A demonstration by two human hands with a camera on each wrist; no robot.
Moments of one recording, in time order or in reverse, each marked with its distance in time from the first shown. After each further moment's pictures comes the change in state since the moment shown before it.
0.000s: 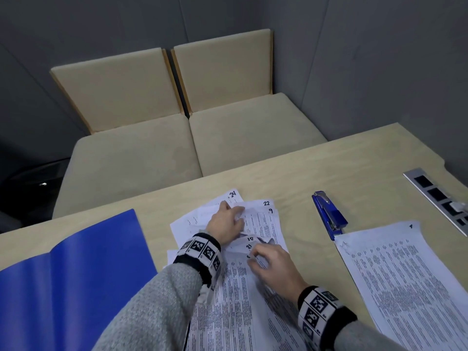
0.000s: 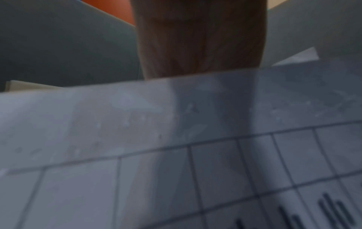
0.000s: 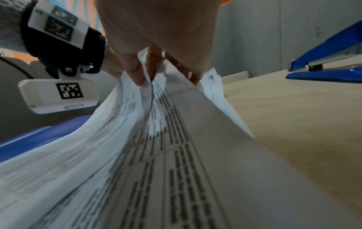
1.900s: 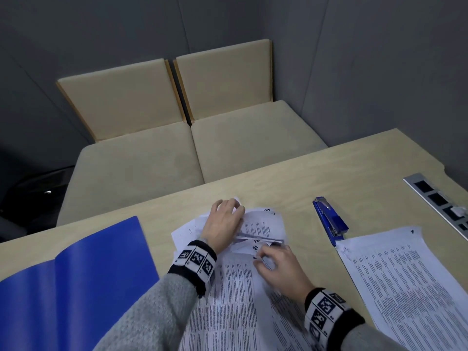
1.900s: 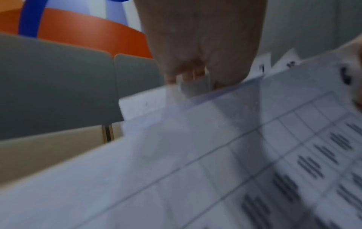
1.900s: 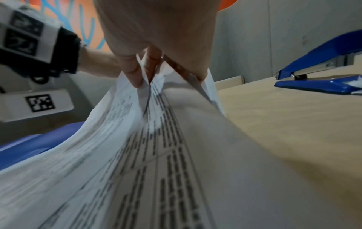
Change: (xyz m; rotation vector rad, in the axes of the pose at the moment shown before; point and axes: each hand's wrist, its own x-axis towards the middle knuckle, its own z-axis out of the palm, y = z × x) left_hand -0.011 0.000 -0.020 0.371 0.280 0.400; right_hand 0.001 -0.002 -0.014 -0.033 0.064 0.010
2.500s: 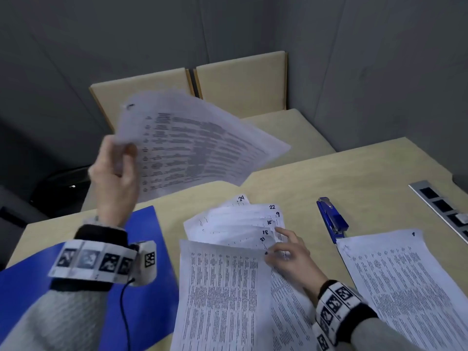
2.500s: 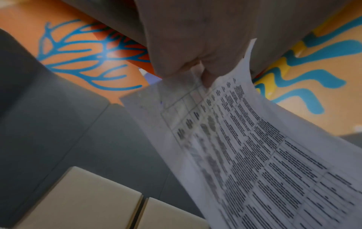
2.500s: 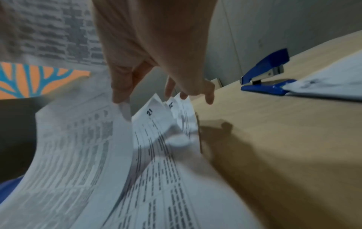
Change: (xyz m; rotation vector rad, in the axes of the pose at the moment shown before) left_hand -0.085 -0.044 -0.199 -0.362 0.935 -0.379; right_hand -0.023 0.007 -0.027 0.204 -0.114 0.215
